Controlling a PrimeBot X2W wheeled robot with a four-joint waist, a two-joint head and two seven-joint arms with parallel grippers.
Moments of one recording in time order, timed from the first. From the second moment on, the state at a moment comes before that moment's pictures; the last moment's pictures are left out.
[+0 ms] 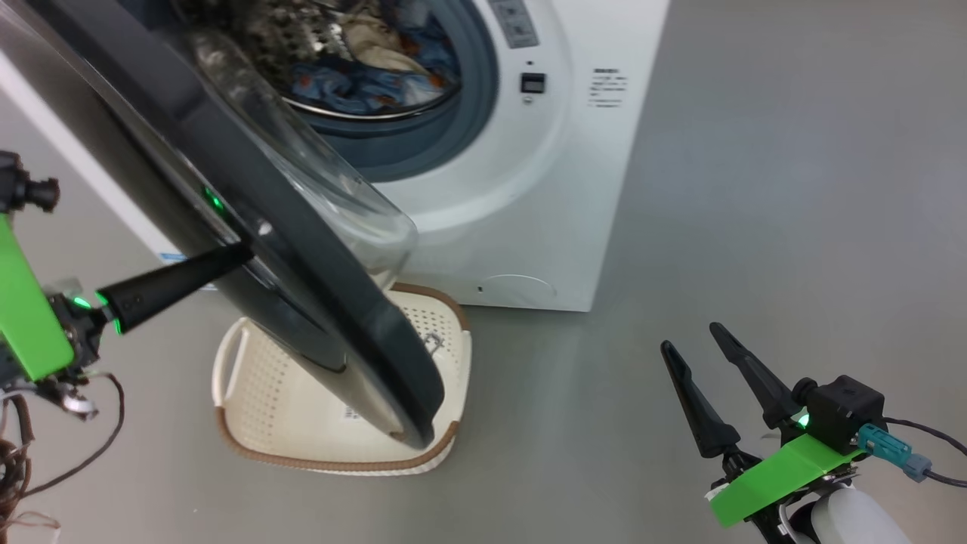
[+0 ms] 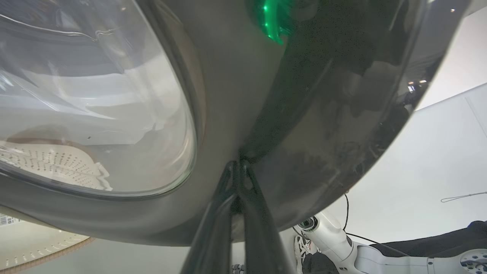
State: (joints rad) left arm -0.53 0.41 -0.04 -0.01 -1.52 -0.12 1.14; right arm -0.18 -0.25 0.27 0.19 0.43 0.13 -0.26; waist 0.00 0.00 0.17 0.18
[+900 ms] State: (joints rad) left arm -0.79 0.37 -0.05 0.26 -1.40 -0.12 0.89; right arm -0.19 -0.19 0.25 0.18 0.42 0.13 -0.26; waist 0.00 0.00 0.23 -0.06
